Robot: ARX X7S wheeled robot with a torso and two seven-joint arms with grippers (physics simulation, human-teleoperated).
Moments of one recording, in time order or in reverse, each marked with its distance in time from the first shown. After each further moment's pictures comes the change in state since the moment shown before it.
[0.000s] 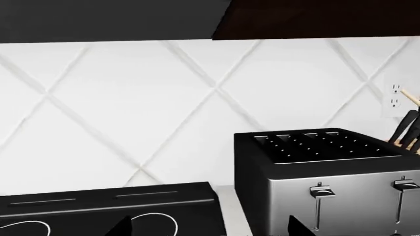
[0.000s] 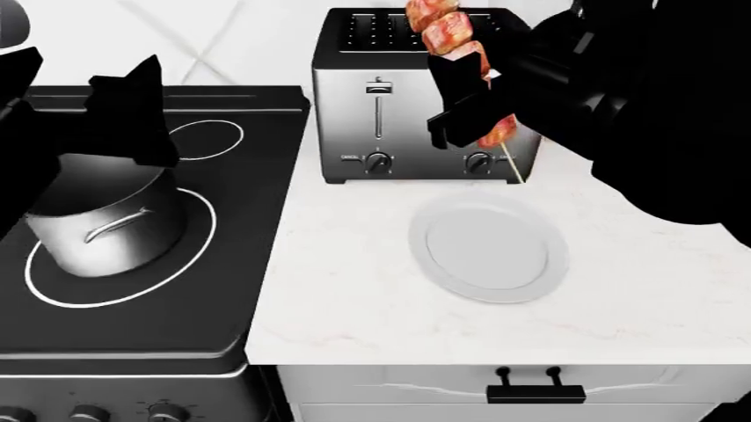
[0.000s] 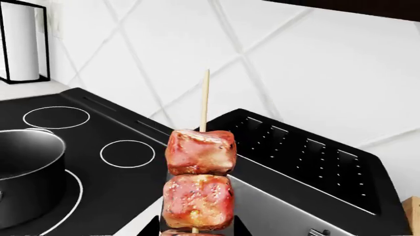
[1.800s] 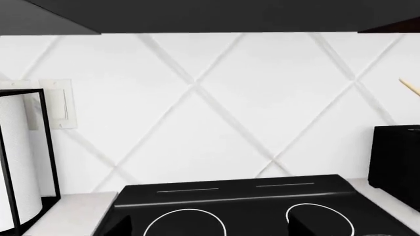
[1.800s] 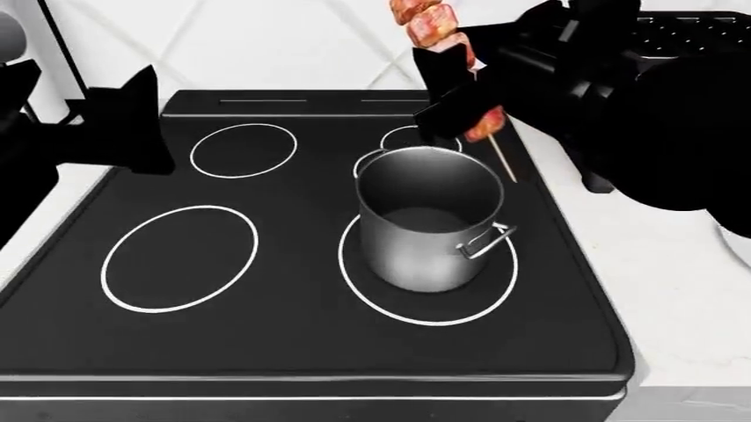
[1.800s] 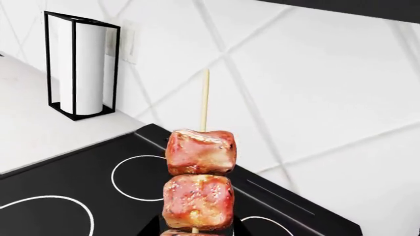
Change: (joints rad) left arm 0.062 -0.036 0.002 0.011 0.024 0.064 0.031; right arm 0.039 -0.024 -0.041 0.031 -0.016 -0.021 -0.038
